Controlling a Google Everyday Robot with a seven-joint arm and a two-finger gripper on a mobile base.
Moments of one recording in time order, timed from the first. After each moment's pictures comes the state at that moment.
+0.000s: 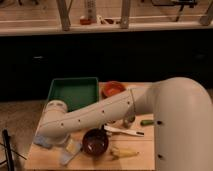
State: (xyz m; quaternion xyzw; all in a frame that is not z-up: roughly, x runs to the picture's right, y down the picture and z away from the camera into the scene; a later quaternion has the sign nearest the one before) arm -0.216 0.277 0.682 -0.26 -0.26 -0.47 0.80
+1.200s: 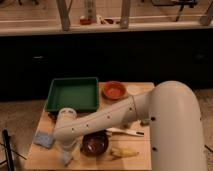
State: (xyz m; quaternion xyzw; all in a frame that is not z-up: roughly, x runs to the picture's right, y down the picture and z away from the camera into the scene) arm -0.196 0.319 0.739 -0.30 -0.25 -0.40 0.83
